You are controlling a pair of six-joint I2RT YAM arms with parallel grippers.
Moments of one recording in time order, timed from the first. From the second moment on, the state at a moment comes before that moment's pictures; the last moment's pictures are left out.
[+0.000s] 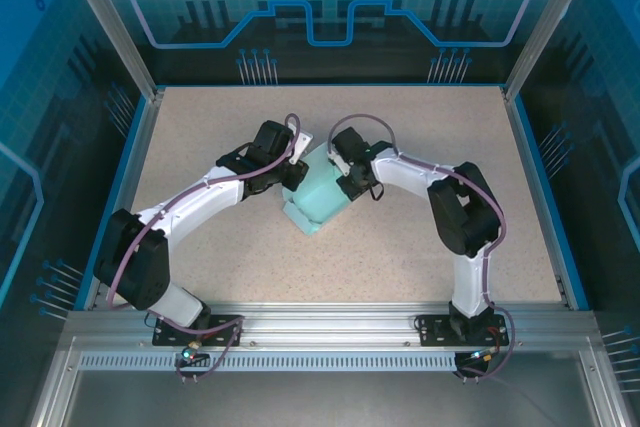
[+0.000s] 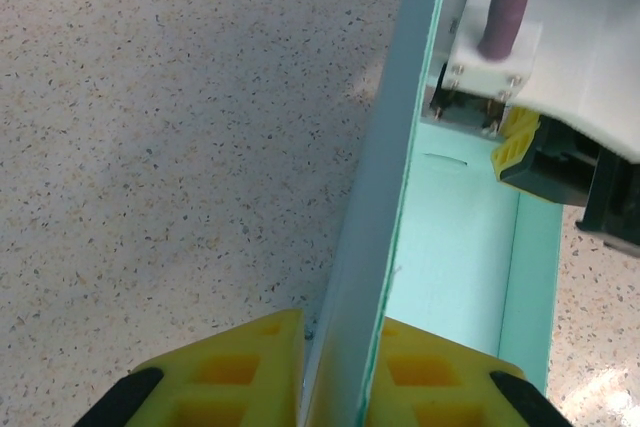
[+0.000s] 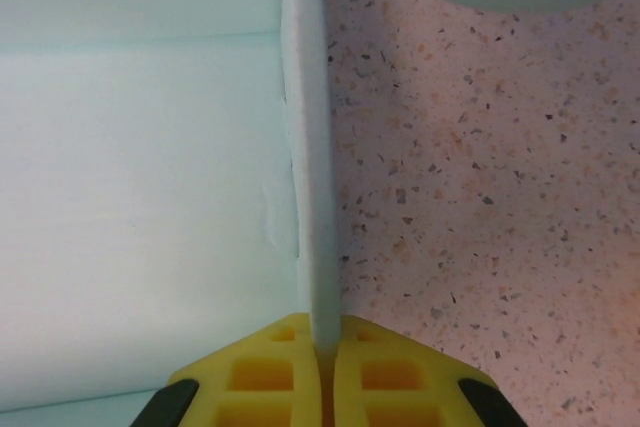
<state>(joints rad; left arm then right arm) -0.49 1.53 1.14 -0.42 0.02 0.01 0.61 1.98 1.40 -0.66 0.18 -0.05</state>
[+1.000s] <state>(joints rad) -0.35 0.98 0.57 -0.35 0.01 -0.51 0.63 1.91 1.31 -0.63 0.20 0.14</state>
